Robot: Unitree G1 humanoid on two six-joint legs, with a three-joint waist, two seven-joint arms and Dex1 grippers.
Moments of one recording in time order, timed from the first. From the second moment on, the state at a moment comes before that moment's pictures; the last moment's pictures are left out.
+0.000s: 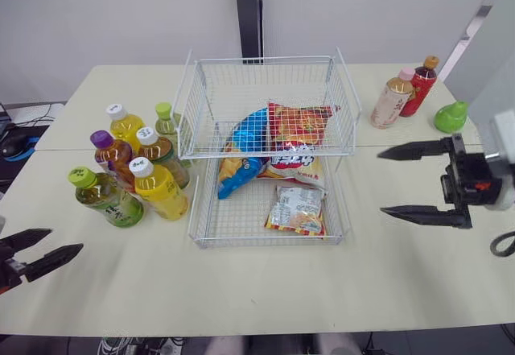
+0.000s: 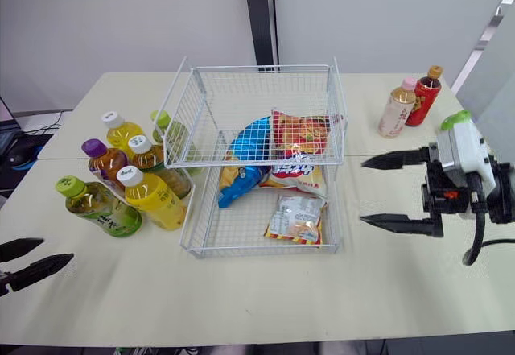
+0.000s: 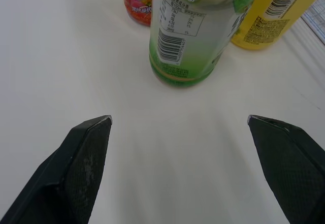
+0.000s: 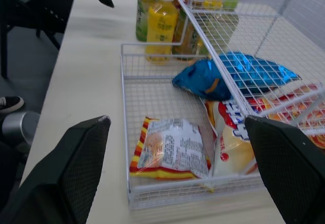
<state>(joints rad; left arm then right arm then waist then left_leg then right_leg) 0.39 0.97 0.84 0.07 -0.50 0.52 -1.15 -0.38 -1.06 -0.29 -0.43 0.84 0.59 1.26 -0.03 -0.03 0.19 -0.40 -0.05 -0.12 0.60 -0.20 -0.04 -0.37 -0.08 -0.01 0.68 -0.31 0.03</state>
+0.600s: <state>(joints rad) 0.28 0.87 1.08 -0.25 -0.78 0.85 -0.88 -0.67 -0.76 0.02 -0.41 0.80 0.57 1.21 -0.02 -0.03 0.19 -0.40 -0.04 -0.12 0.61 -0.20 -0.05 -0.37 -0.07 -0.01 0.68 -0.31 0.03</state>
